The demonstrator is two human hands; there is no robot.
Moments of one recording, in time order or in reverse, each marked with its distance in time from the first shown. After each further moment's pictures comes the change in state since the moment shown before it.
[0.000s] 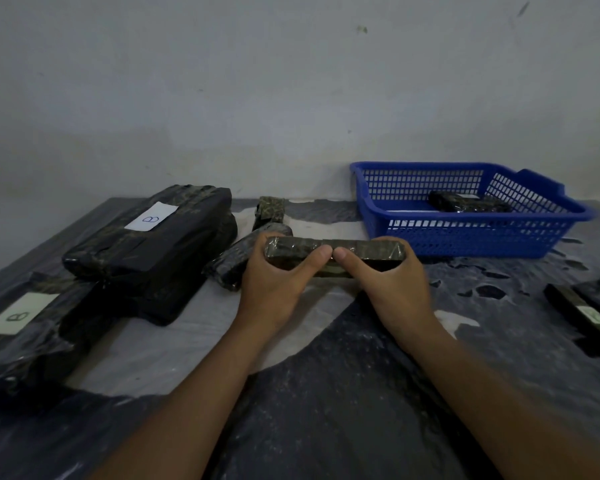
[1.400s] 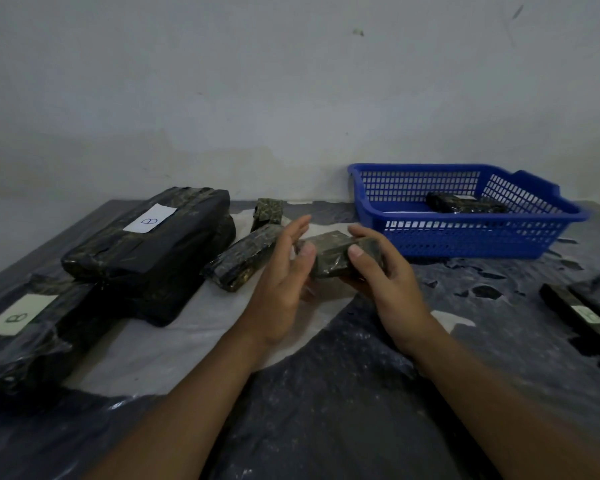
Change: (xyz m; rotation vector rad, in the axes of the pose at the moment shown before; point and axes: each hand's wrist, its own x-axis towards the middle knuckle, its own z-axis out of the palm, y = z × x) left_hand -0.009 0.005 -0.001 -0.138 -0.344 0.079; right_hand 0.001 0.003 -0.002 0.327 -0.259 -0.039
